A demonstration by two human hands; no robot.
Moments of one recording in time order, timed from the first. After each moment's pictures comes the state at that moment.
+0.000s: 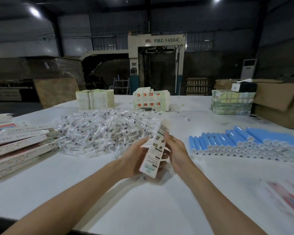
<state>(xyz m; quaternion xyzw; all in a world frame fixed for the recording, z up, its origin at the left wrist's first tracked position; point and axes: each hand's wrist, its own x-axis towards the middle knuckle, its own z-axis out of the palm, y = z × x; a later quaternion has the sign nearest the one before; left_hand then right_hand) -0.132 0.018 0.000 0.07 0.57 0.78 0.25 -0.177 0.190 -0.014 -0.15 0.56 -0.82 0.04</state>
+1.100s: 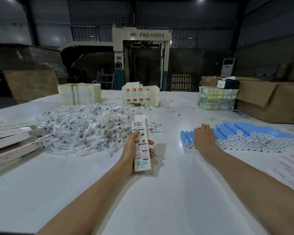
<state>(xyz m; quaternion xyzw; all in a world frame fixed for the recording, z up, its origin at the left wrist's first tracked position) -0.145 0.020 -0.018 0.04 0.50 0.86 0.01 -0.271 0.303 -0.015 0.07 0.96 0.16 -0.20</state>
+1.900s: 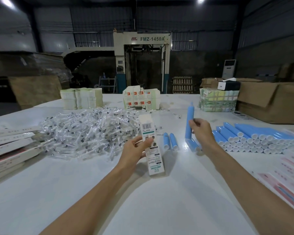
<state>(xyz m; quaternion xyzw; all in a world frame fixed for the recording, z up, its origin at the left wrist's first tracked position) -0.144 0.021 -0.015 0.09 0.63 0.77 -0.08 -0.223 0.281 0.030 -0.03 0.78 -0.59 -0.22</state>
